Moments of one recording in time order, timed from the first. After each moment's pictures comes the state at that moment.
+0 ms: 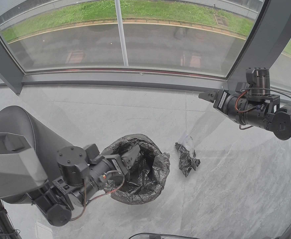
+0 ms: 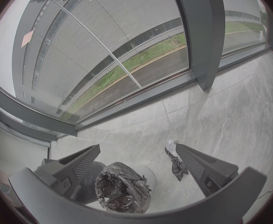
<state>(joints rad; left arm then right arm) -0.61 2.04 -0.44 -1.47 0.12 -0.49 0.37 1.79 -1.08 -0.38 -0.05 0.62</state>
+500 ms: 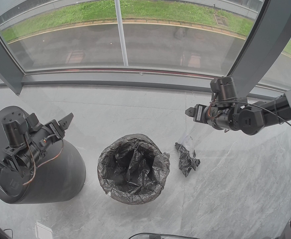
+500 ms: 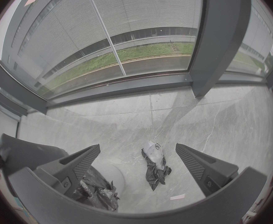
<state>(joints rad) -0.16 1.69 -0.49 -1.09 0.10 -0.42 0.43 2.05 -1.34 -0.20 -0.25 0.42</state>
